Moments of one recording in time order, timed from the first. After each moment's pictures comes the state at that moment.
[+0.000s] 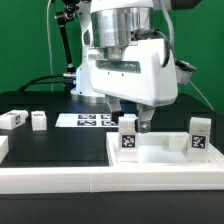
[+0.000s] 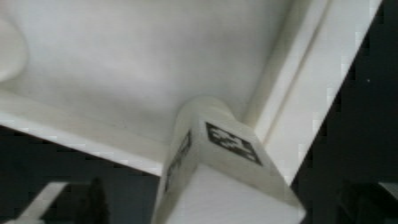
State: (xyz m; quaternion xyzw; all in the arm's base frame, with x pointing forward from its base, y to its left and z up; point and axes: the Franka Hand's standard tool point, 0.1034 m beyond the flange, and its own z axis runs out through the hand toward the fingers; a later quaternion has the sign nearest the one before) arm 0.622 0.010 0.082 -0.87 0.48 -0.01 0.05
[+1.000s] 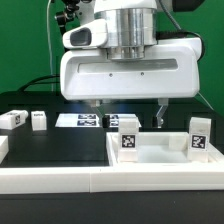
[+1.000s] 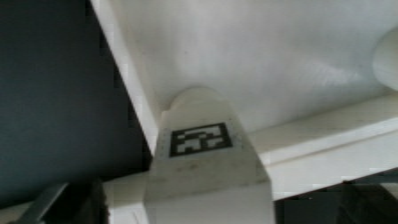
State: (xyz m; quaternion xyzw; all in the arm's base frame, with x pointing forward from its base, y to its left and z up) arm 0.623 0.005 0.081 -0.99 0.11 -0.03 0.03
